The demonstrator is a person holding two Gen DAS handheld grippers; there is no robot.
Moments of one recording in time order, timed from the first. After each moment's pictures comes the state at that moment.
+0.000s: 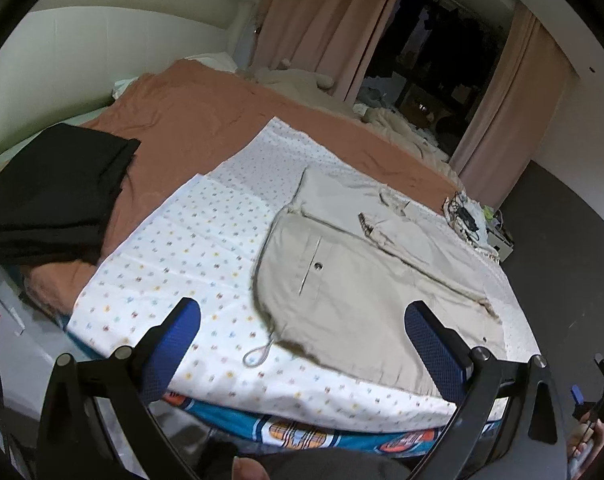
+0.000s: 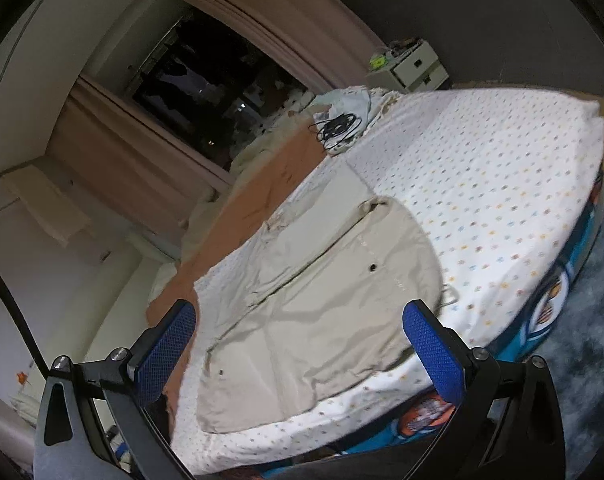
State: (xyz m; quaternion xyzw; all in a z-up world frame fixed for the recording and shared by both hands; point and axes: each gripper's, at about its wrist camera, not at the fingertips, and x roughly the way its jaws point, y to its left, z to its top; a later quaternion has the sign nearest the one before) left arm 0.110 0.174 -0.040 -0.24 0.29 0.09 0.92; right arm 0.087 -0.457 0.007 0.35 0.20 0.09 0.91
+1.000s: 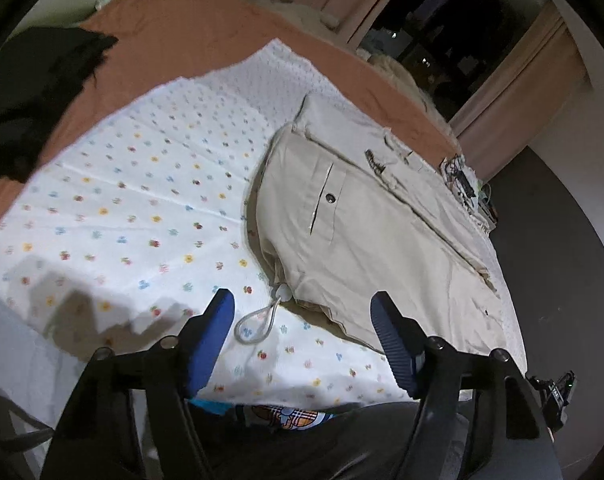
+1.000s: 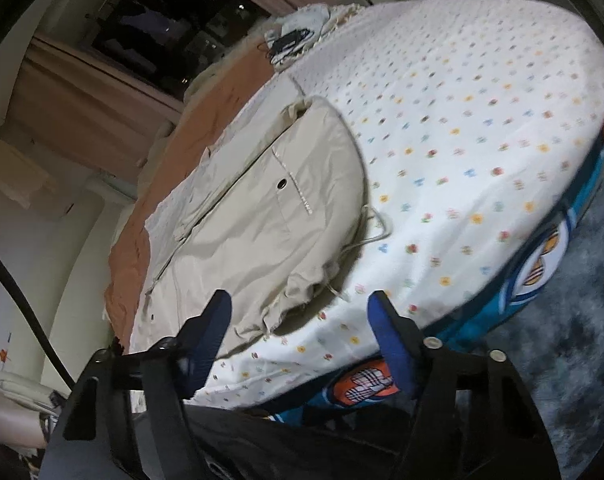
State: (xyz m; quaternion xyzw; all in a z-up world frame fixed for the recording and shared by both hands) left arm 0.177 0.200 -0.156 -0.31 0.37 0.02 0.87; right arm 0.194 -0.469 -0.101 0.35 0.35 0.10 0.87
